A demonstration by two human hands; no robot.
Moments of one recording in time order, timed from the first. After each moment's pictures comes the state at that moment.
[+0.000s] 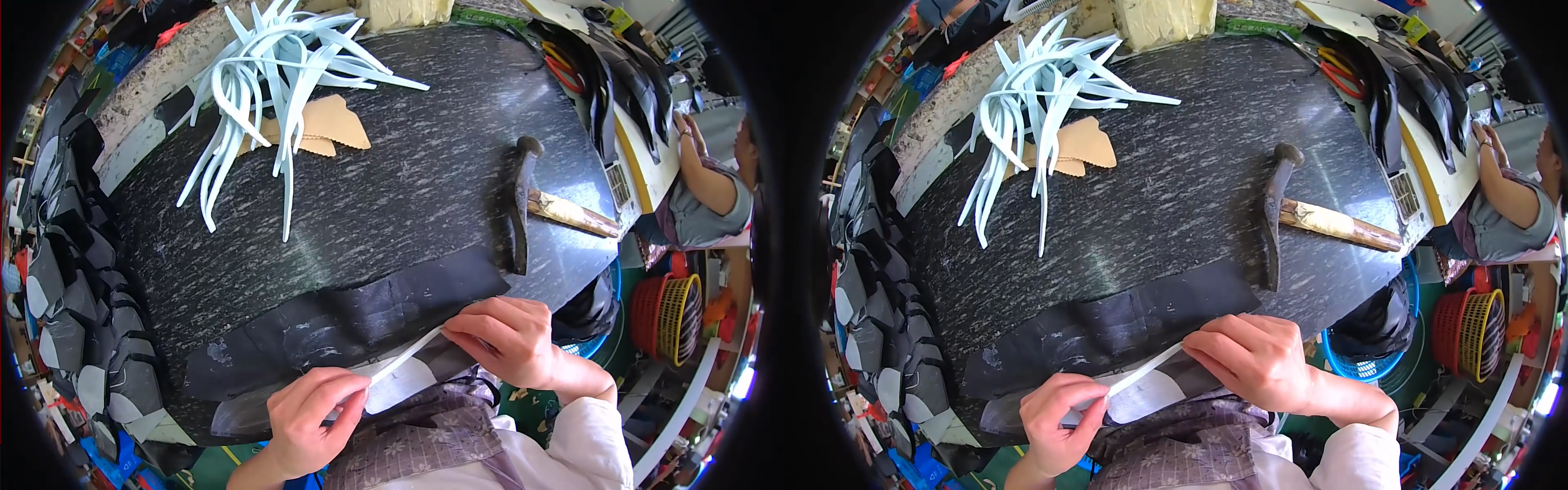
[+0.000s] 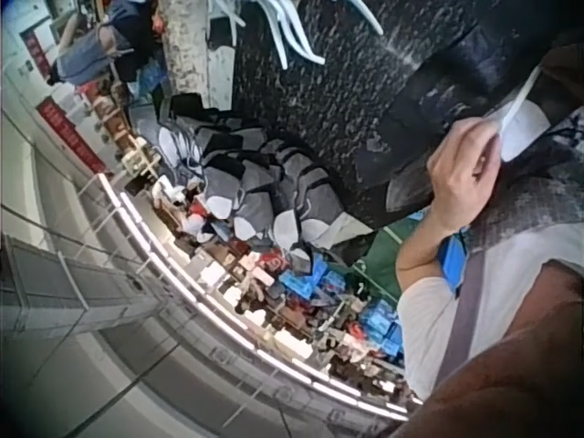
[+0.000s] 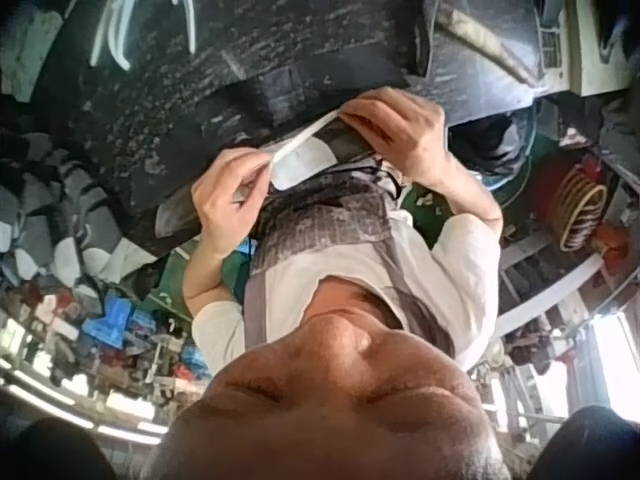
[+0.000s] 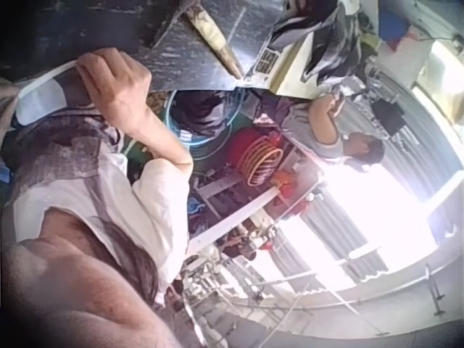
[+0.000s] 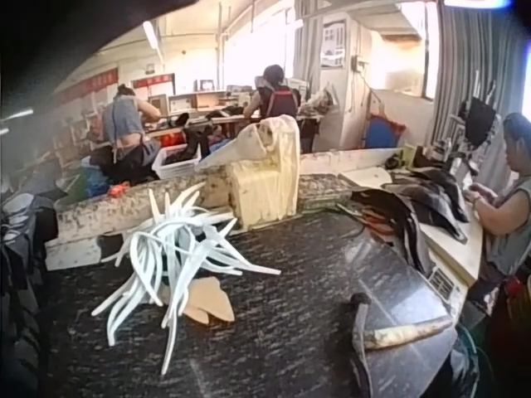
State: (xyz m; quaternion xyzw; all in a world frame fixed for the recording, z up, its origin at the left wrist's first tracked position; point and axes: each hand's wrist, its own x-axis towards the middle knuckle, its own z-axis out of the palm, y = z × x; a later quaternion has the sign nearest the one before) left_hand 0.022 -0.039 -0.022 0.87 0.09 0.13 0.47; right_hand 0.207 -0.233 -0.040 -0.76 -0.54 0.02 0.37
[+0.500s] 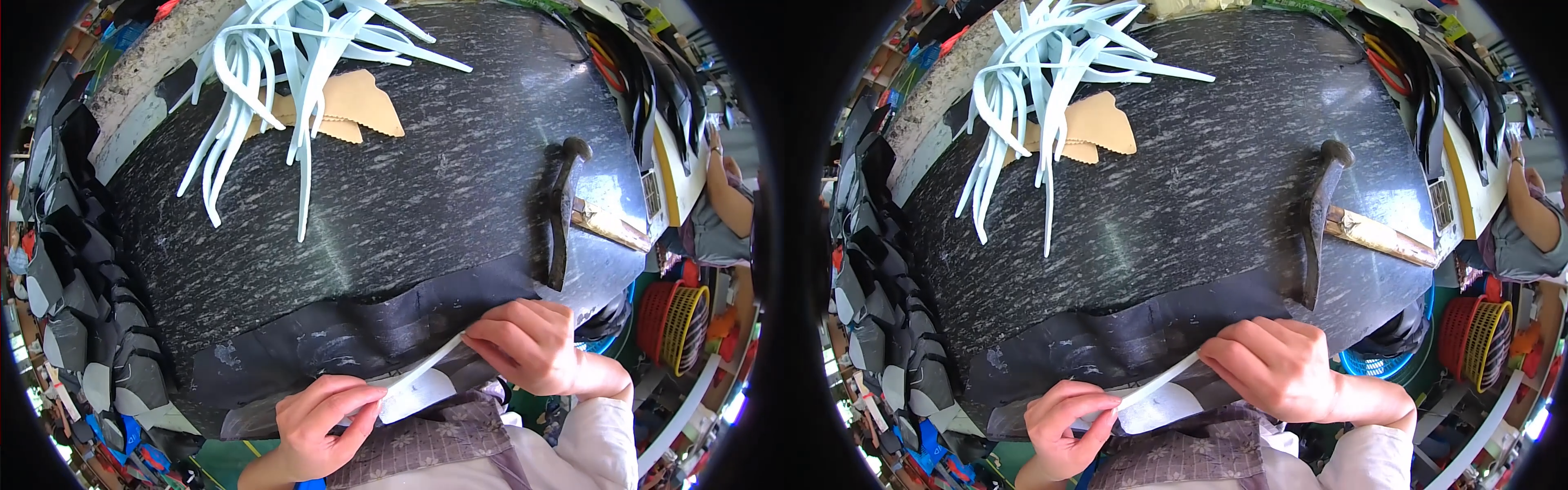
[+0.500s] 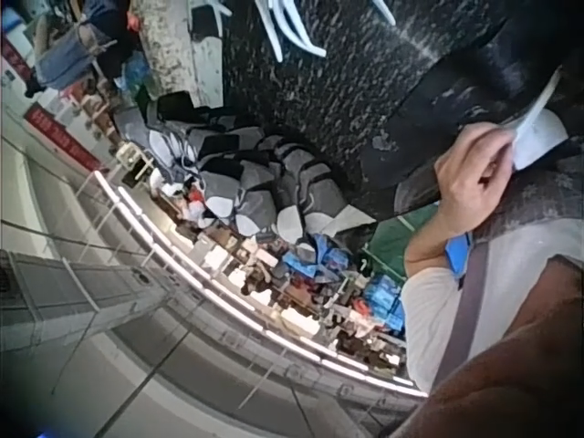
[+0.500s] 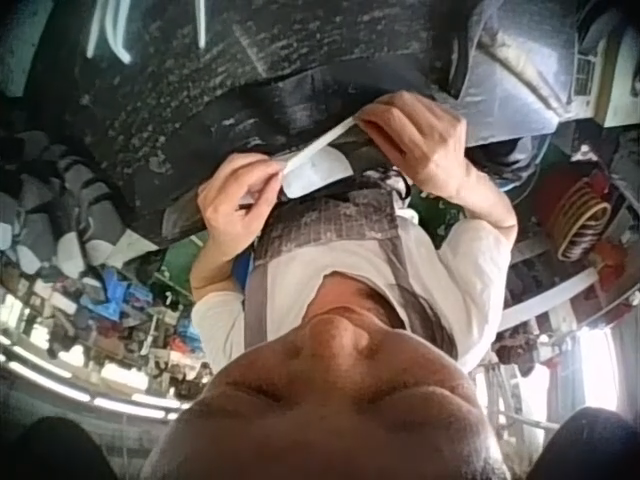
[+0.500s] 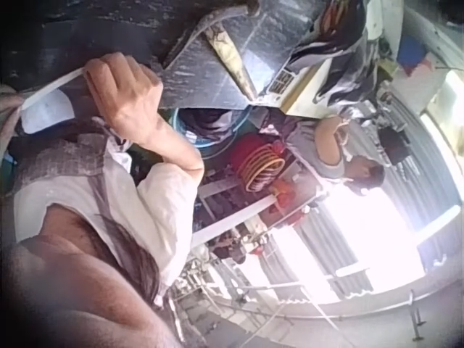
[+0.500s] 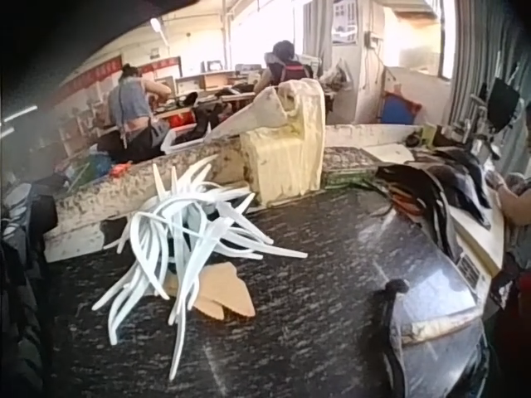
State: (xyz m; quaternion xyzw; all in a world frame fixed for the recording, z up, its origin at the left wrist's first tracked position) left_hand 0.020 -0.034 -0.022 0.85 0.13 0.10 0.51; right_hand 0.220 -0.220 -0.038 -0.75 -0.57 0.05 0.33
